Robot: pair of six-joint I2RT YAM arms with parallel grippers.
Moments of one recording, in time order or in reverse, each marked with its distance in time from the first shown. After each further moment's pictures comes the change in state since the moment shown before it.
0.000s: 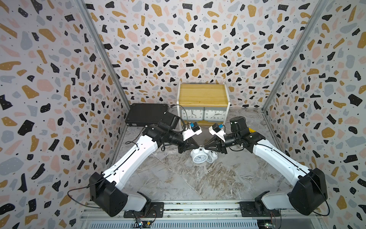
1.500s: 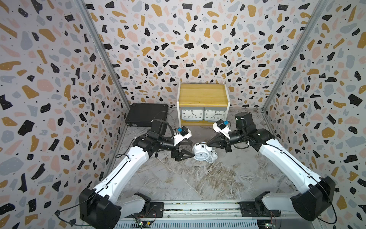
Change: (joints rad) left arm 0.122 -0.174 -0.264 0.209 0.190 0.032; right arm -0.009 -0.064 0.129 -0.148 -0.031 -0.037
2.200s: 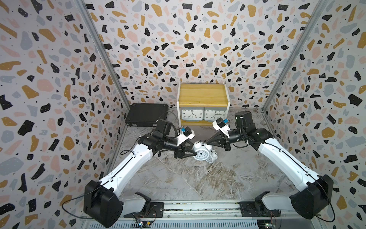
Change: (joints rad) left arm -0.029 0.064 -0.001 0.026 0.041 -0.030; right arm -0.006 0.020 0.000 0.035 0.003 0.038
